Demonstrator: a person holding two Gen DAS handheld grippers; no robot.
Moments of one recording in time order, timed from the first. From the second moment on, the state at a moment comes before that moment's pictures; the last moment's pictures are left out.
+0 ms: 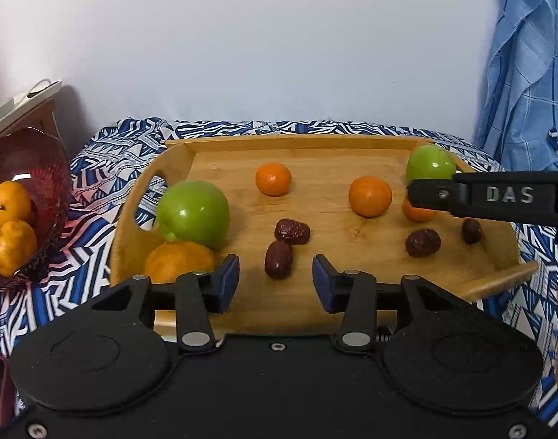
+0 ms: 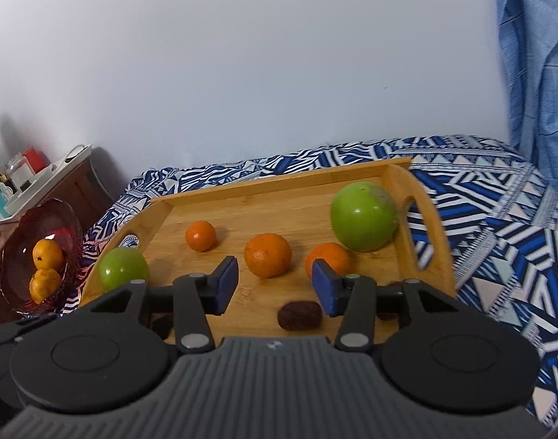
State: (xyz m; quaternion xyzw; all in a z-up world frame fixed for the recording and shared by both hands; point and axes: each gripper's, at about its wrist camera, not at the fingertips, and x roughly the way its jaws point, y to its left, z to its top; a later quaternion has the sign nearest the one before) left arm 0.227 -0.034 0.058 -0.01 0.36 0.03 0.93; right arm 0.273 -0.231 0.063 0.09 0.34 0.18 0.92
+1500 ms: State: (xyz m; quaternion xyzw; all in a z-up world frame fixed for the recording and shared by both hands) left arm 0.140 0.008 0.026 -0.03 0.38 0.04 0.92; right arm 0.162 -0.242 0.033 -0.01 0.32 0.10 0.94
